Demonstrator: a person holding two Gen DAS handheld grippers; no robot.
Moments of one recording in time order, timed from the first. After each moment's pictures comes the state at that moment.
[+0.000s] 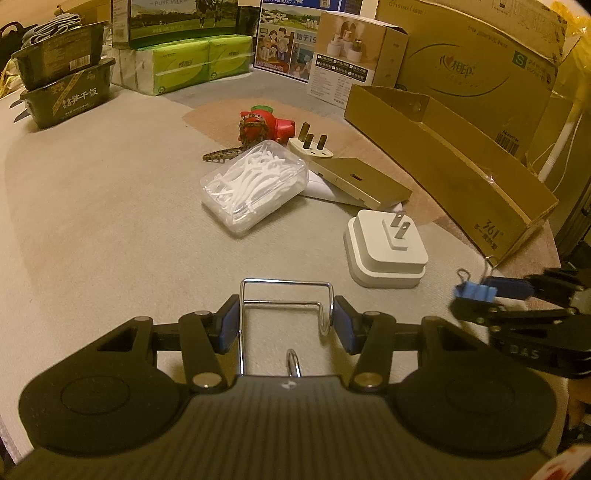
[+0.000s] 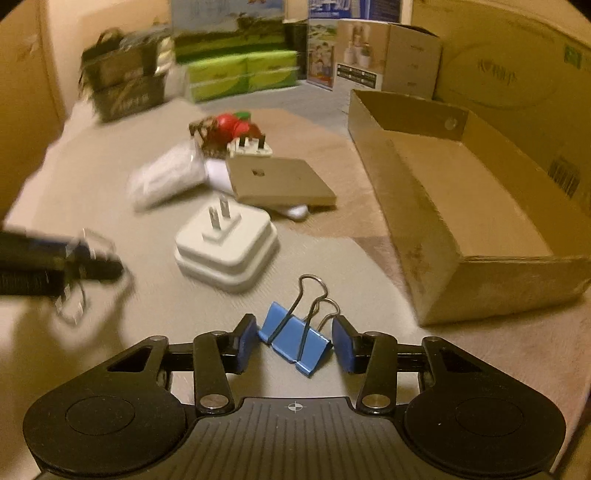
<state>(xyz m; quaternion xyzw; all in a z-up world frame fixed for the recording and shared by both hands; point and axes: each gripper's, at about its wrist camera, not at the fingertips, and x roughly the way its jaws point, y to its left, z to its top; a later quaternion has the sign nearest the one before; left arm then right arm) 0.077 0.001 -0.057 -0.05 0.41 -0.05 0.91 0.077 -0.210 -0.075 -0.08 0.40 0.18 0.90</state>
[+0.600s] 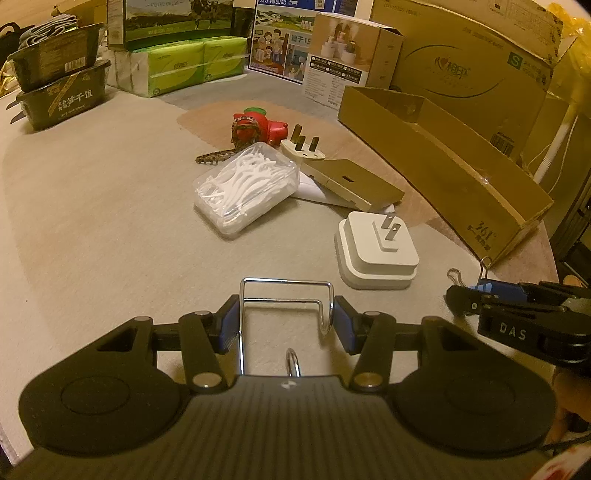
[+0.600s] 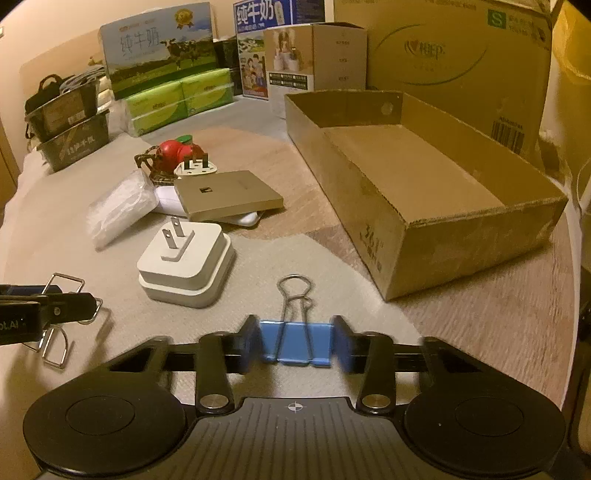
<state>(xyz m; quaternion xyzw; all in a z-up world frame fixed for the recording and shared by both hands) 0.075 -0.002 -0.054 -0.05 0.41 -0.05 0.91 0.075 -0.218 -0.074 0.00 0.39 0.10 0.91</state>
